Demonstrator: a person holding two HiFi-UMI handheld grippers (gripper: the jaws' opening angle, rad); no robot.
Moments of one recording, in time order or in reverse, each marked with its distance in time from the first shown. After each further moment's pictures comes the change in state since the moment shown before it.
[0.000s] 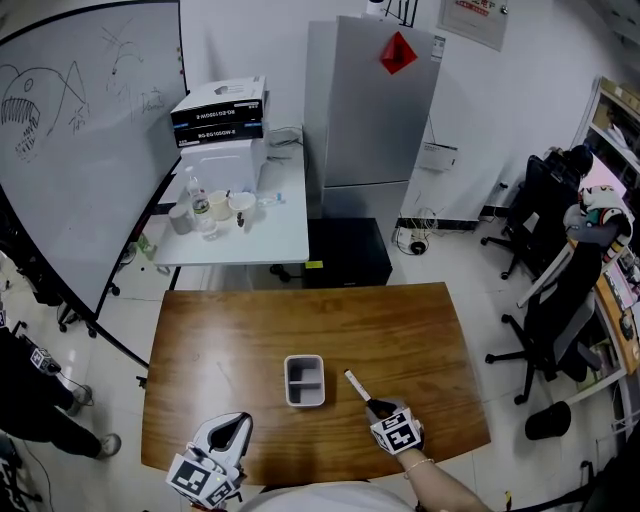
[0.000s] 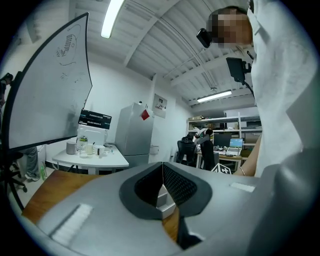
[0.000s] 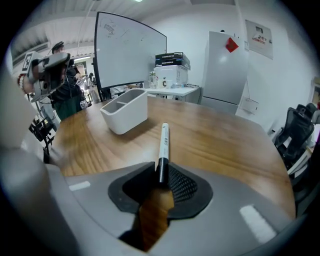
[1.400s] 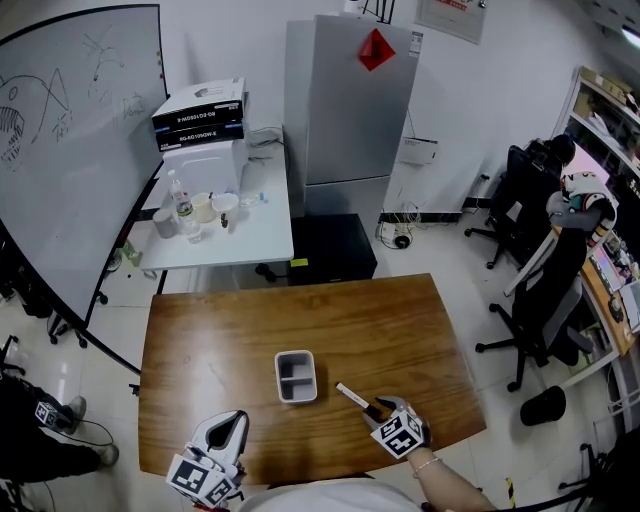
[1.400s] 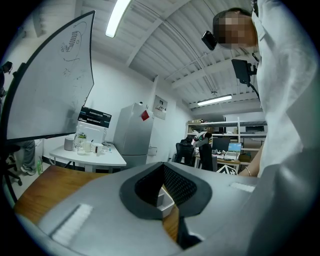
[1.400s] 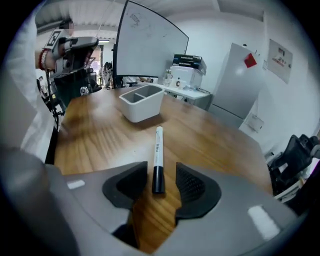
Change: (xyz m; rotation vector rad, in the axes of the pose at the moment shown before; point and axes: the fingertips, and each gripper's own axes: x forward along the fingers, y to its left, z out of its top) left arm 0.002 -0.001 -0.005 -0.038 -0.027 -0.023; right arm -0.025 0.015 -0.021 -0.216 0.041 -0.001
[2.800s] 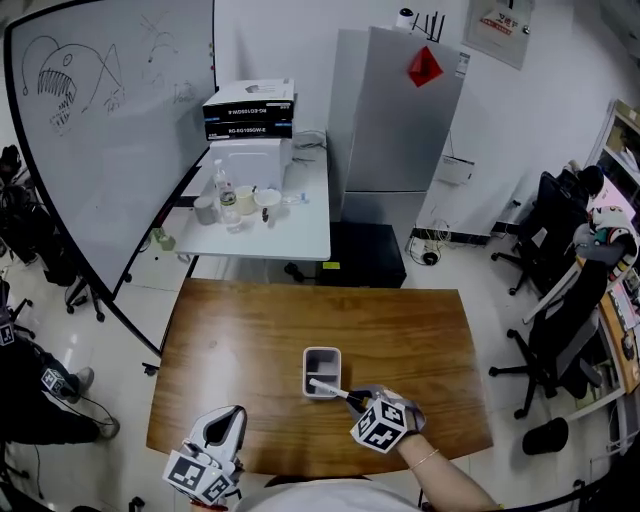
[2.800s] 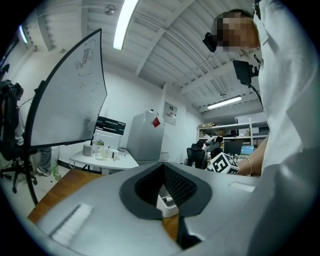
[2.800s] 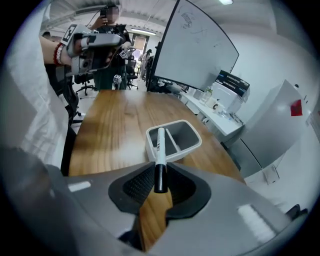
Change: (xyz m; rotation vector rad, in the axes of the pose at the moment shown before) left arm -0.056 0.020 0.015 -0.006 -0.062 0.141; right arm -0.005 0.062 0.126 -0.424 0.004 0.141
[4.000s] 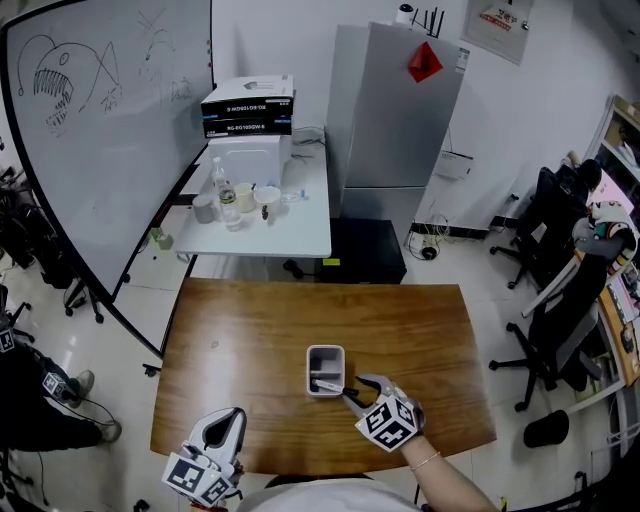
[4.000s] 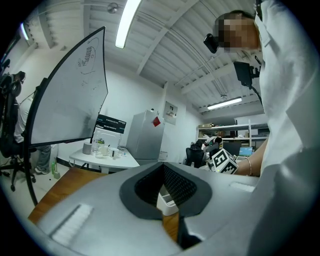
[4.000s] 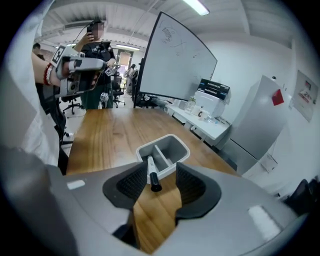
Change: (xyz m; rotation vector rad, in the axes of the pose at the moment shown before) left arm -0.012 0.013 0.003 -0.022 0.002 -0.016; right arm -0.018 -0.016 0.034 0.166 -0.163 -0.090
